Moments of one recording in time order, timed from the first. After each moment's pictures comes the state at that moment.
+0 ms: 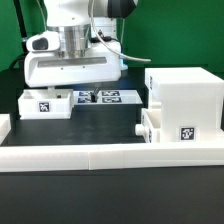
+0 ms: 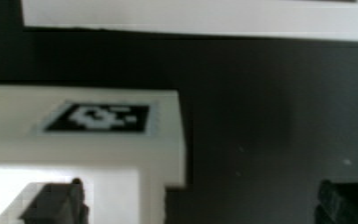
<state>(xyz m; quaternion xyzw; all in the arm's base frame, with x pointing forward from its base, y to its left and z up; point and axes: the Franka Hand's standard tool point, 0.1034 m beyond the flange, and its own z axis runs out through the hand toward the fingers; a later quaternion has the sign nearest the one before) 0.384 -0.081 0.009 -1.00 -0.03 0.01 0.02</state>
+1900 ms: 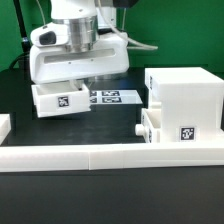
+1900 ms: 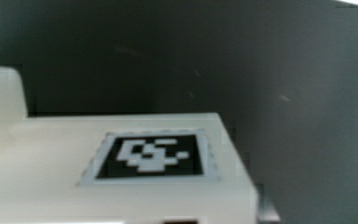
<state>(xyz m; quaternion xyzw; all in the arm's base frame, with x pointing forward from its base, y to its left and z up) 0.422 -0.056 0.043 -0.99 -0.12 0.05 0.04</state>
